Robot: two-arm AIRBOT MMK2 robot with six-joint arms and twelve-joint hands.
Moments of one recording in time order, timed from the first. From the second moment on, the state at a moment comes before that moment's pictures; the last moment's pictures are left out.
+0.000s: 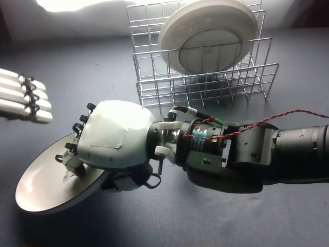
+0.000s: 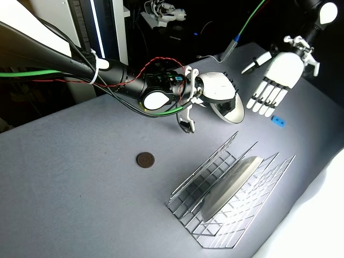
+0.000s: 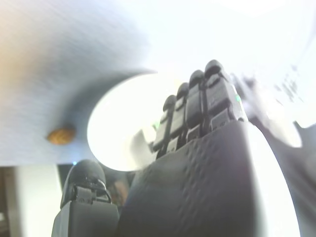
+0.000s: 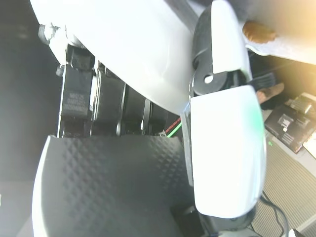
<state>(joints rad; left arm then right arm) 0.70 -1.02 1.90 1.64 -1.23 -0.19 -0.61 -1.64 1.31 -0.27 0.52 -1.03</state>
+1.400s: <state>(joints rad) 0.42 -0.92 1.89 1.72 -1.31 -0.31 -0.54 -1.16 0.88 -0.41 0.43 -0.99</state>
